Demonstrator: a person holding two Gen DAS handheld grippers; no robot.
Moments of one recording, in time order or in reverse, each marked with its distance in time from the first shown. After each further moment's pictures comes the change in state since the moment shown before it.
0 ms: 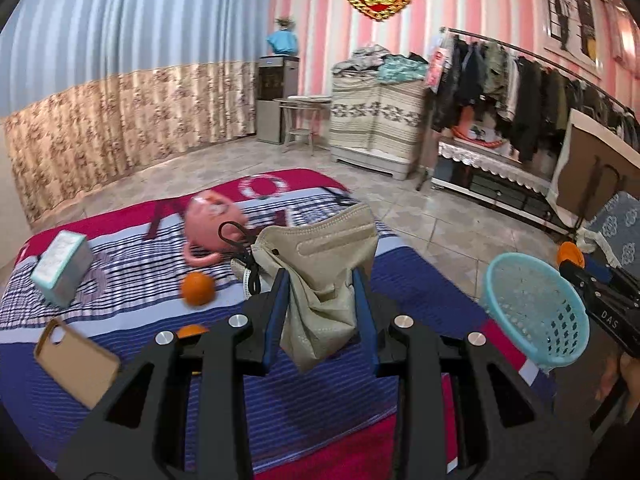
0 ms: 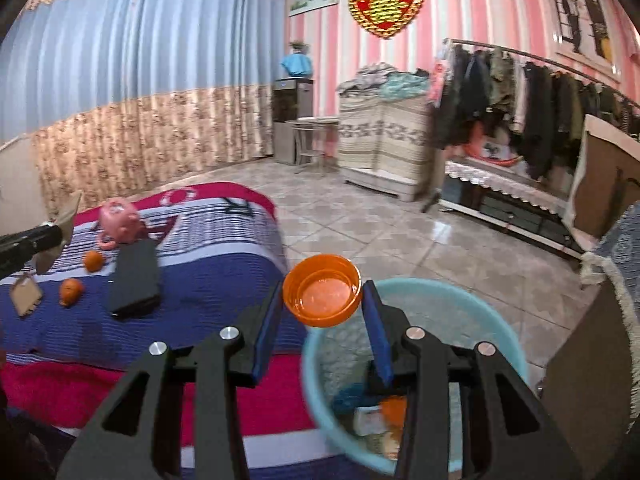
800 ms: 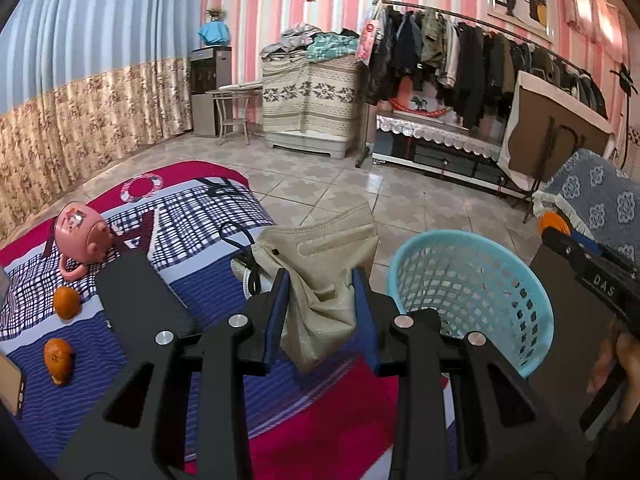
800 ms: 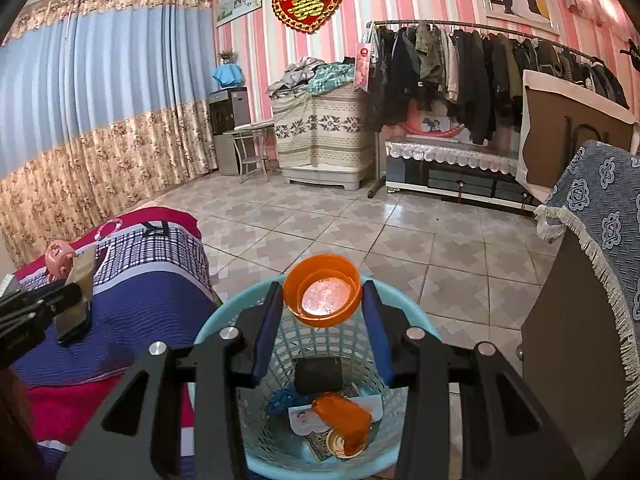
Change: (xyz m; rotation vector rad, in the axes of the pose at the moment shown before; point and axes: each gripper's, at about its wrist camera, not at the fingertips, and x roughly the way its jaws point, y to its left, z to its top) left arm 0.052 -0.136 -0.011 0.123 0.058 -0.163; right arm 0.005 -0.093 -0.011 0.183 0.002 -0.139
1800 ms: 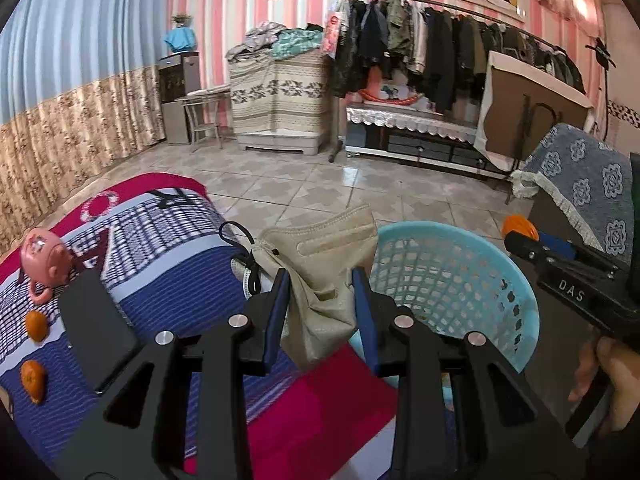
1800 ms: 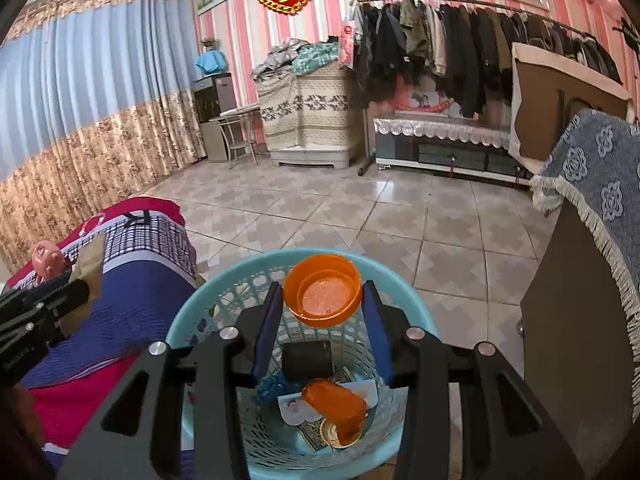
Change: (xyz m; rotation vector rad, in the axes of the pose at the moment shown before) left arm 0.024 -0.044 0.003 0.085 0.014 -0.071; right arm 0.021 -0.020 -0.013 0.061 0.075 -0.026
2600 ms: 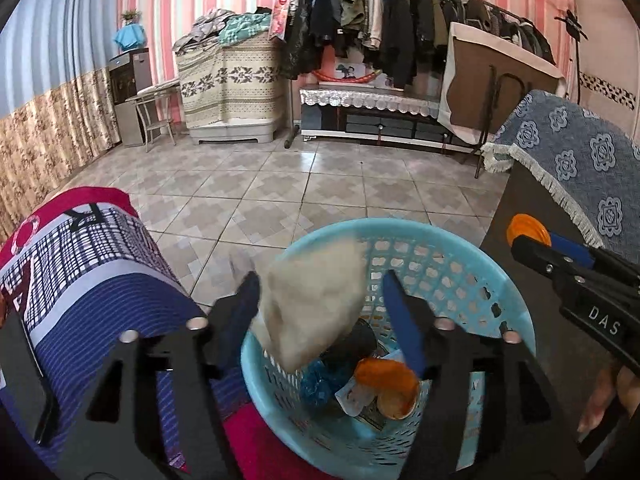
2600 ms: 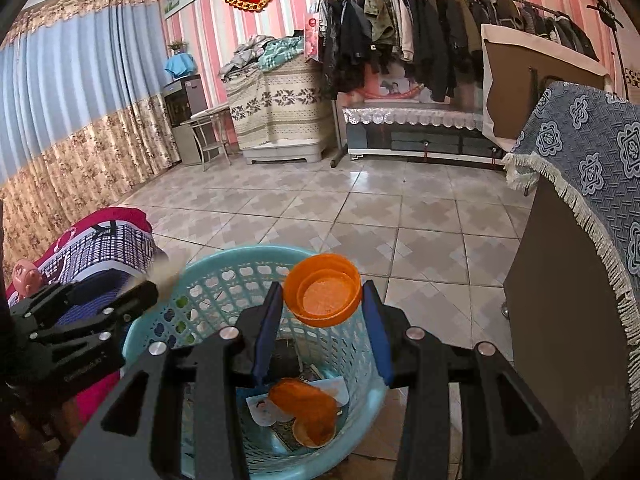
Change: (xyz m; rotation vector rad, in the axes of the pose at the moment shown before) left arm 0.078 -0.057 0.016 0.079 0.061 -0.117; right arm 0.011 -0.042 -0.001 0.072 0.026 -0.070
